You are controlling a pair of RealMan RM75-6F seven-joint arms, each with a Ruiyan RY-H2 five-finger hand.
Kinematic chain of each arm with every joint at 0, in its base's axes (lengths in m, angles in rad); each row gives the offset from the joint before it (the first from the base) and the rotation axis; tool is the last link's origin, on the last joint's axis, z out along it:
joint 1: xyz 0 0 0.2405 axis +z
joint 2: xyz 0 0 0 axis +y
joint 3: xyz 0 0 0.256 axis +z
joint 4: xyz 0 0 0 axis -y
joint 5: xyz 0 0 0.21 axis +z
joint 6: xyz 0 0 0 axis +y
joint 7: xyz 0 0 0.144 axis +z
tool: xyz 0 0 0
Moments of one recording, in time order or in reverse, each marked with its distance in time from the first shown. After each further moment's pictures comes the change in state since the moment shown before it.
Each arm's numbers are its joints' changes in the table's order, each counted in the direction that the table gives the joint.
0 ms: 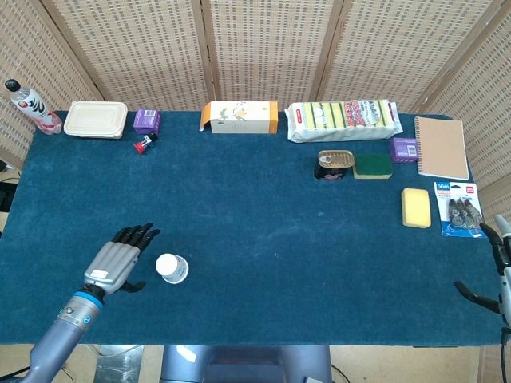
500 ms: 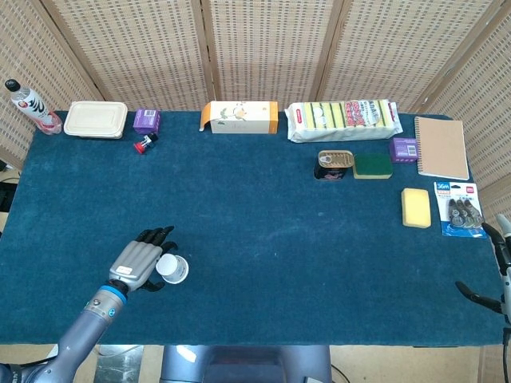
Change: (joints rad) left arm -0.103 -0.090 -0.007 -0.016 -0.158 0.002 0.071; right arm -0.001 0.007 0.001 -0.003 0.003 0.000 0.028
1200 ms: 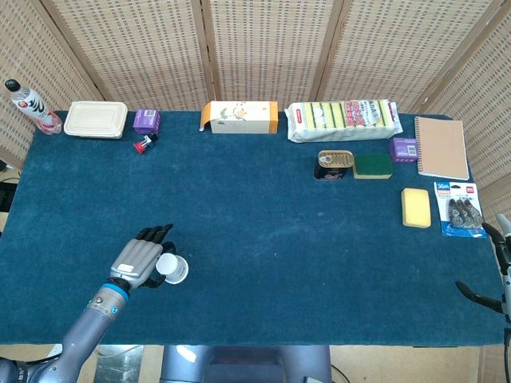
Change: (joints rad) left arm -0.052 -0.011 0.025 0.007 -0.051 0.050 0.007; right arm 0.002 0.007 -0.003 0.000 0.001 -0.010 0.018
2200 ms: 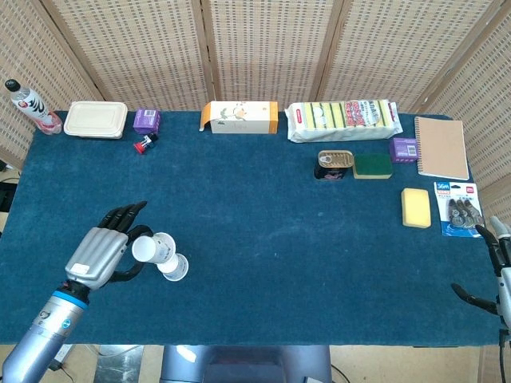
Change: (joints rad) left arm 0.146 0.329 0.032 0.202 0.391 0.138 -0.283; right arm 0.002 -0.005 -0.009 0.012 -0.014 -0.004 -0.020
